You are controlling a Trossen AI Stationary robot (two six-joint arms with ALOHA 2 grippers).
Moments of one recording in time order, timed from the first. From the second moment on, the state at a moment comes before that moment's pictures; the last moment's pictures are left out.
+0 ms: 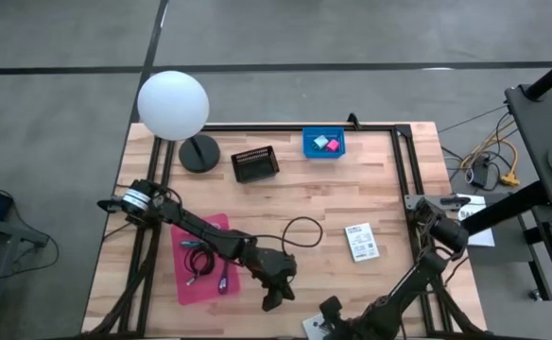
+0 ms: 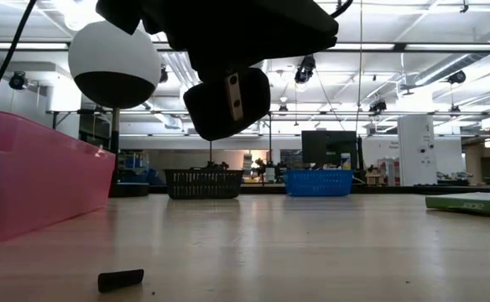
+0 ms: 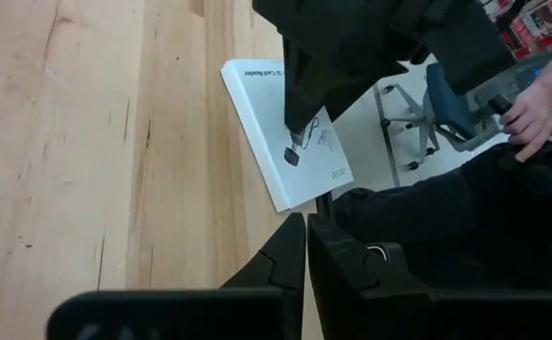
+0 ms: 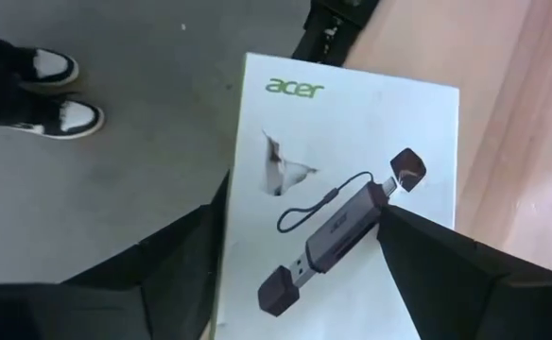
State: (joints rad) left arm -0.39 1.93 1.23 0.17 0.26 -0.70; right arm 0.91 2.12 1.45 -0.49 0.26 0.38
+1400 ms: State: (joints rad) left arm -0.39 1.93 1.23 0.17 0.26 -0.73; right arm 0.81 2.16 1.45 -0.54 0.22 0.31
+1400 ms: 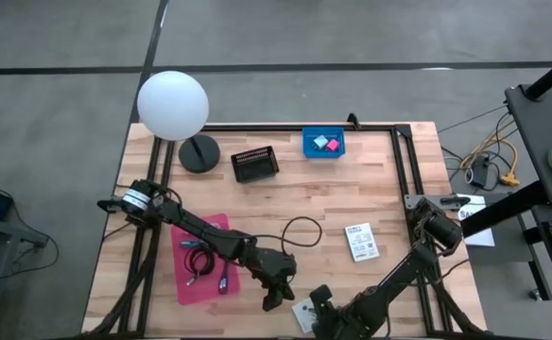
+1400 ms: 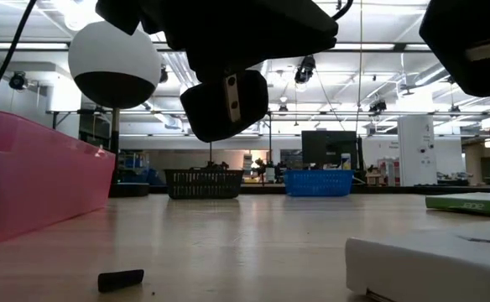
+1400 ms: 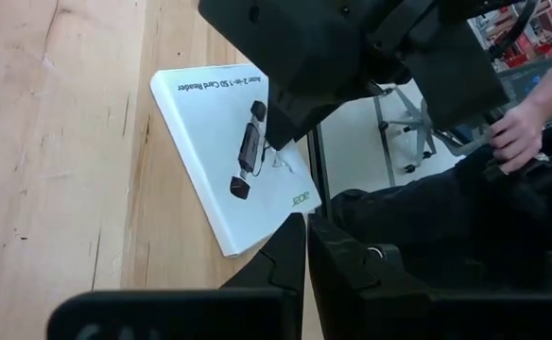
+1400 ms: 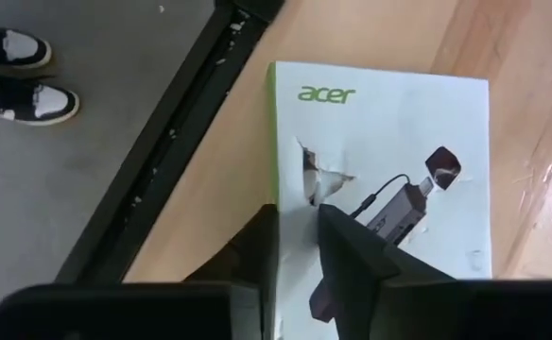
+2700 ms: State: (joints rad) left arm -0.39 1.93 1.23 0.17 0.26 -0.73; right arm 0.81 2.16 1.50 -0.50 0.24 0.28
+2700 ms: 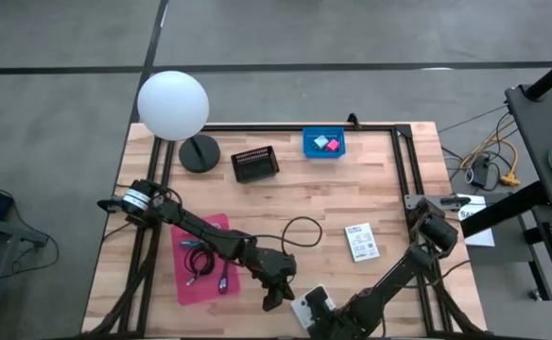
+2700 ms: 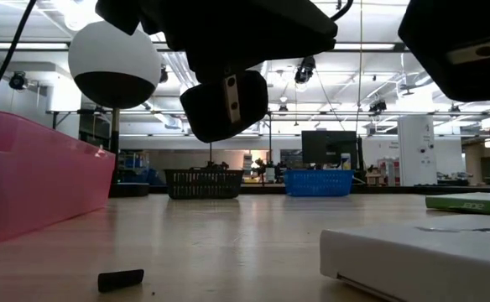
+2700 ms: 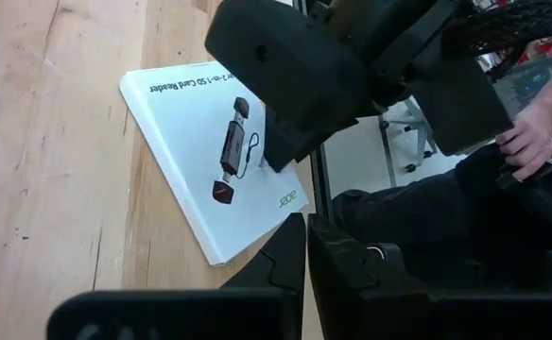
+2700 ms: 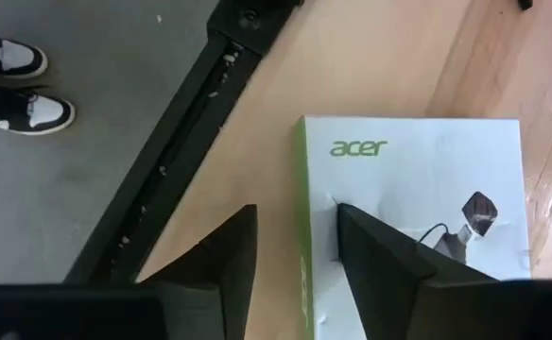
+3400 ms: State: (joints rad) left arm -0.39 1.93 1.23 0.17 0.26 -0.73; right arm 0.75 2.18 1.48 -0.53 0.02 0.21
